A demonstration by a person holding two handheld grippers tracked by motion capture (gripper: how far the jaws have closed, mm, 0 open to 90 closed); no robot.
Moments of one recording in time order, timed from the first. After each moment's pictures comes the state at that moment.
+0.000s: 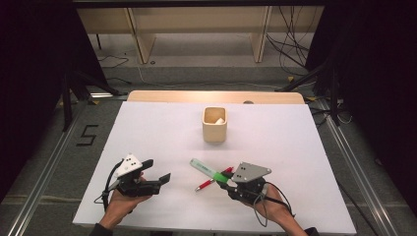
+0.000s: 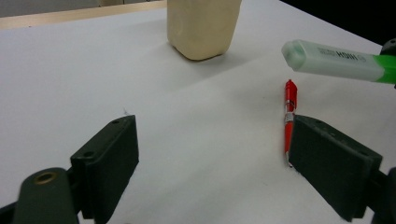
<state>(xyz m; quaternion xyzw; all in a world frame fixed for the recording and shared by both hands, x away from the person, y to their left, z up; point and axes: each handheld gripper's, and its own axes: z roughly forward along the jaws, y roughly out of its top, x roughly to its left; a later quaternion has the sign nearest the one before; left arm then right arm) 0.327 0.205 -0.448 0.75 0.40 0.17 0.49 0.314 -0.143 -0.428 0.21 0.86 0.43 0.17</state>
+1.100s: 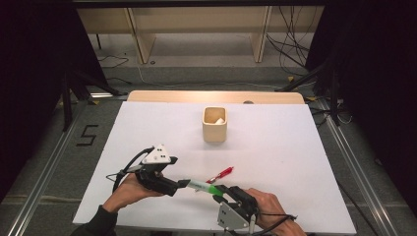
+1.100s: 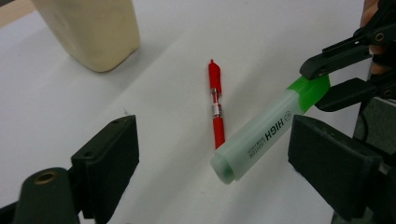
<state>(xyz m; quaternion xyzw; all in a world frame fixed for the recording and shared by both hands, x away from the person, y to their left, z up) 0.340 0.147 -0.399 0.86 0.26 0.10 0.42 0.261 -0.118 -0.444 -0.05 0.87 0.30 0.39</state>
